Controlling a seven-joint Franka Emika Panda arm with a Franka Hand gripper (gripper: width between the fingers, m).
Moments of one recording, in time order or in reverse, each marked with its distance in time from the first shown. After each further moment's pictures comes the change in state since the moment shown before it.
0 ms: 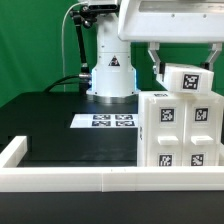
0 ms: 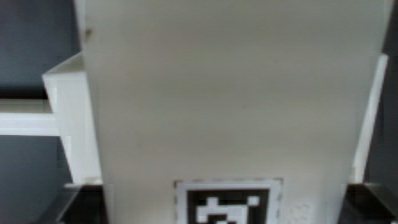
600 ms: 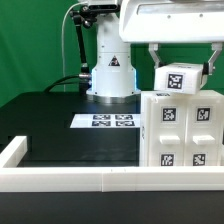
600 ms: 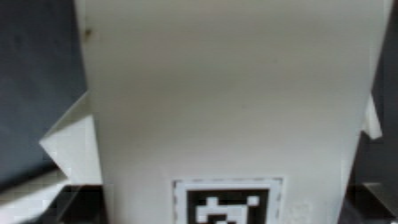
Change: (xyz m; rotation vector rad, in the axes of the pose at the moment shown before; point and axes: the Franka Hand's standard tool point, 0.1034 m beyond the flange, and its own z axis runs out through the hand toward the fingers) arm -0.003 -0.003 0.000 0.009 -0.007 0.464
